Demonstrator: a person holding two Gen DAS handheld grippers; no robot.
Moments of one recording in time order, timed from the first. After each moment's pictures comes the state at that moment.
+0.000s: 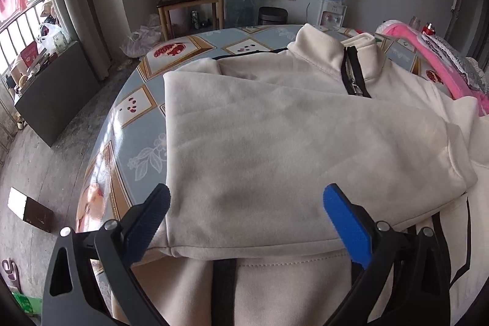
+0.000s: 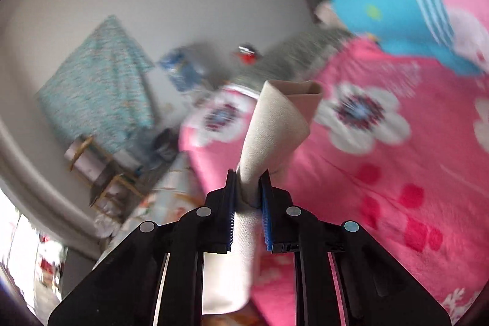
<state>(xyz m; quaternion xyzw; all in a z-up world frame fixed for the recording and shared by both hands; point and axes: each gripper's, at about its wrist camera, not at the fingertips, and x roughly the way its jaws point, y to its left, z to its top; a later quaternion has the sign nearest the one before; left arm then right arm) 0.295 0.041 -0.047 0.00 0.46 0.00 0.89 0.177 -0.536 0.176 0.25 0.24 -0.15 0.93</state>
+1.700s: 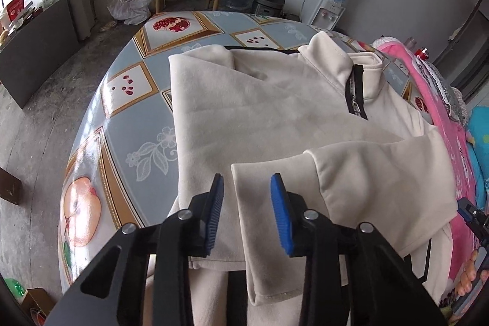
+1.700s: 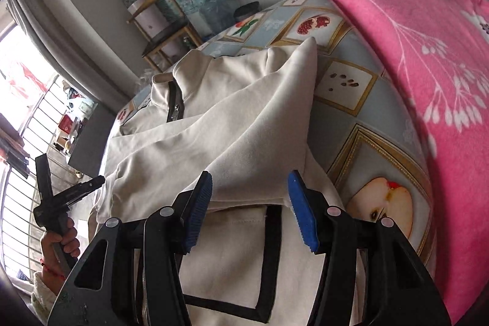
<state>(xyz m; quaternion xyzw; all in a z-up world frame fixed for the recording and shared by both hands) 0.322 0.082 -0.037 -0.11 0.51 -0.05 0.85 0.207 -0.339 -0.021 0.19 0.45 0.04 0.87</state>
